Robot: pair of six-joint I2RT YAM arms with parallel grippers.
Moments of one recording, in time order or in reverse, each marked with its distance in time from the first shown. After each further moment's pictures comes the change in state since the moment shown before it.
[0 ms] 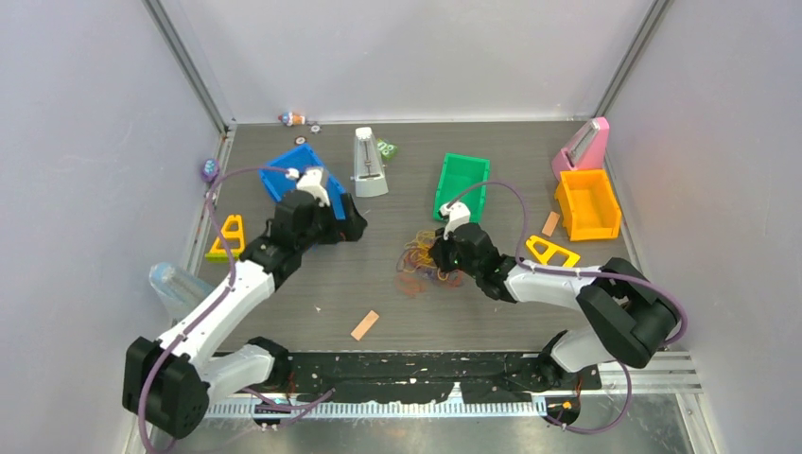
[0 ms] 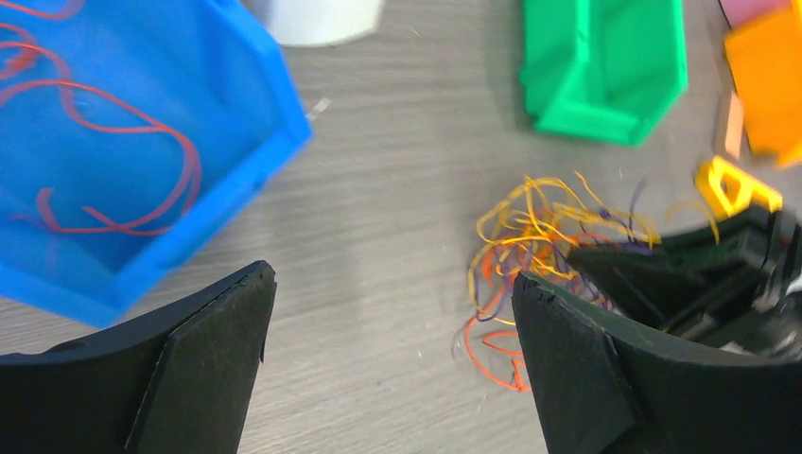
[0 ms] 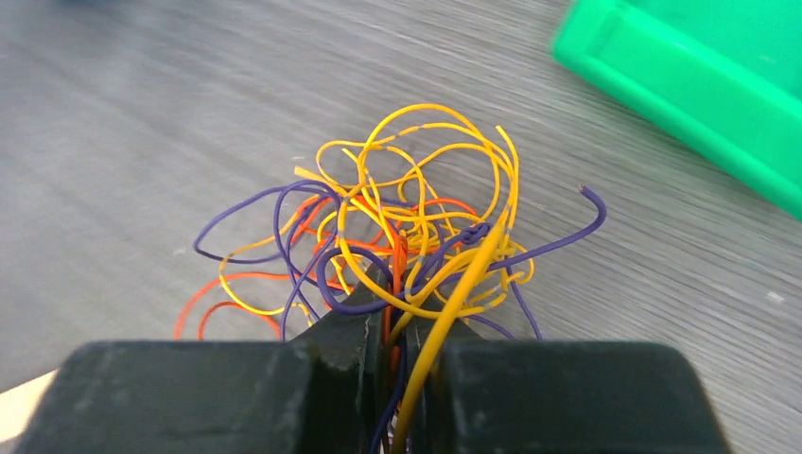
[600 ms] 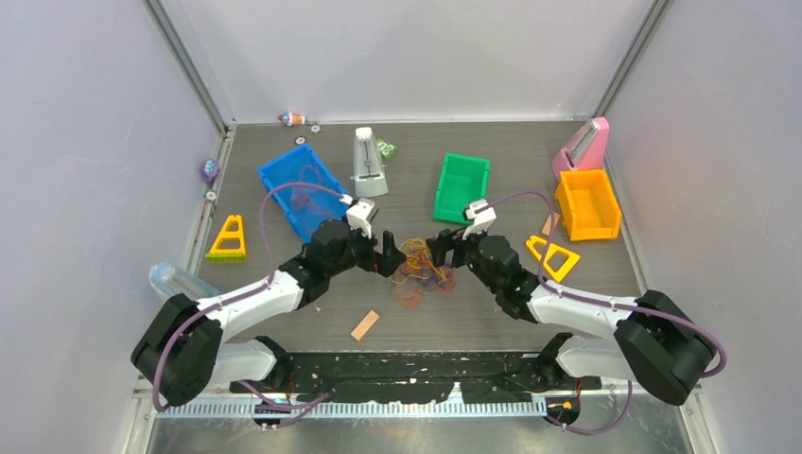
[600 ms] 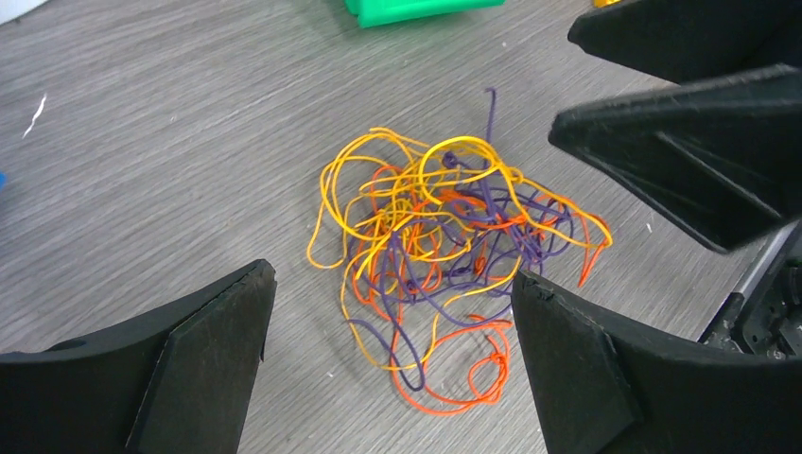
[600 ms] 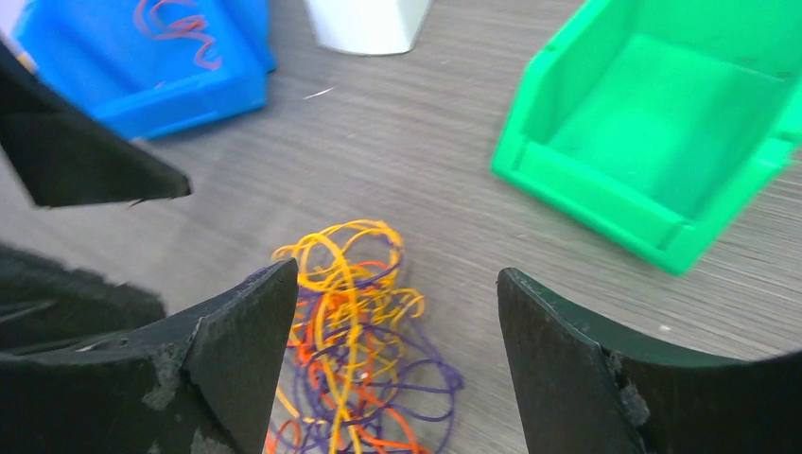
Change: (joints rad) left arm -0.264 0.124 -0.293 0.522 0.148 0.124; right arm 0.012 -0.234 -0.171 0.273 0.029 -0.040
